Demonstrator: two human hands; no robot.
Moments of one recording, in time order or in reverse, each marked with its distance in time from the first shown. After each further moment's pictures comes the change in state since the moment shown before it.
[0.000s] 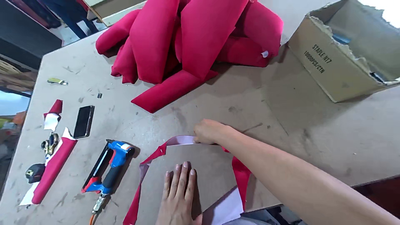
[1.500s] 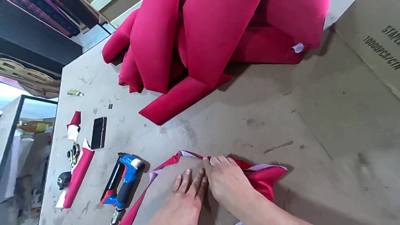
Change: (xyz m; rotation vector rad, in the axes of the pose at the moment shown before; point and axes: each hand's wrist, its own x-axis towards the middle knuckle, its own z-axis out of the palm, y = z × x) left_hand 0.110 -0.032 -0.082 -0.152 -0.832 0.078; right_hand -0.040 -0.020 0.068 0.127 0.407 -0.046
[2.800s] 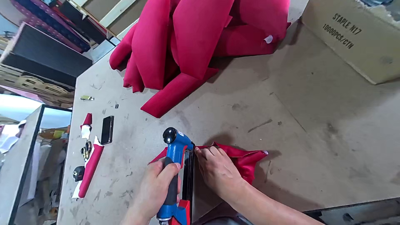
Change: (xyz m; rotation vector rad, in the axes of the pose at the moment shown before) left_hand -0.038 0.025 -0.015 -1.298 0.557 -0.408; right_hand -0.034 0.003 0.064 -0.041 0.570 -0.104
